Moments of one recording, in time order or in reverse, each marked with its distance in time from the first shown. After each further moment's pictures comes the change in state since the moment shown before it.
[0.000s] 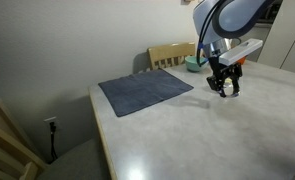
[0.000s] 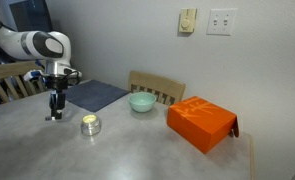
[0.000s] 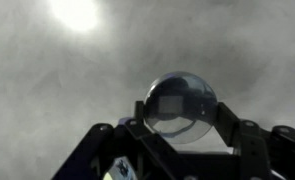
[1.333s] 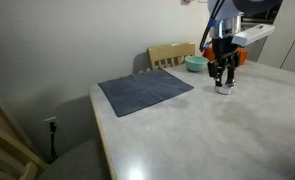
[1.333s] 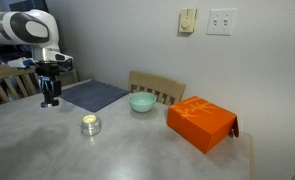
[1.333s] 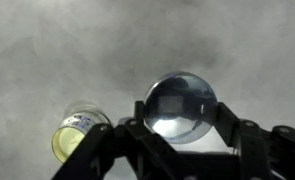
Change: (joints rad) arm -0.036 -0.188 0.056 -0.150 0.063 0.170 -0.176
